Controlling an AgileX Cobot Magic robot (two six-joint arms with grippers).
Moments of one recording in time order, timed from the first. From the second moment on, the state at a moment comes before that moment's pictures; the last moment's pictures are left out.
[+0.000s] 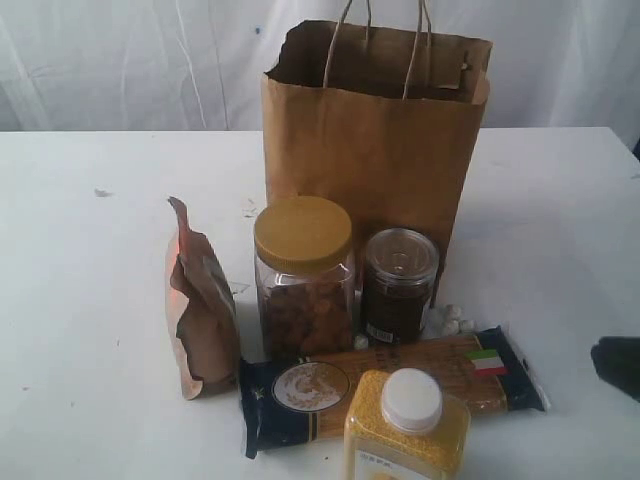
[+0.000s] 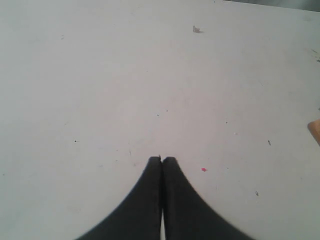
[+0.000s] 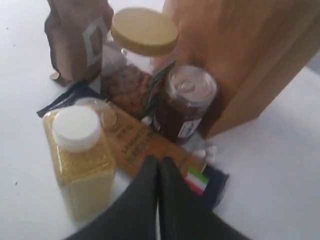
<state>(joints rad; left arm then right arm) 0.11 0.00 0.02 -0.10 0.42 0.00 0.33 0.40 -0.50 0.41 0.76 -0.64</state>
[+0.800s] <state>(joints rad) 0.11 0.00 0.02 -0.10 0.42 0.00 0.49 1.01 -0.68 0.57 0.88 -0.77</state>
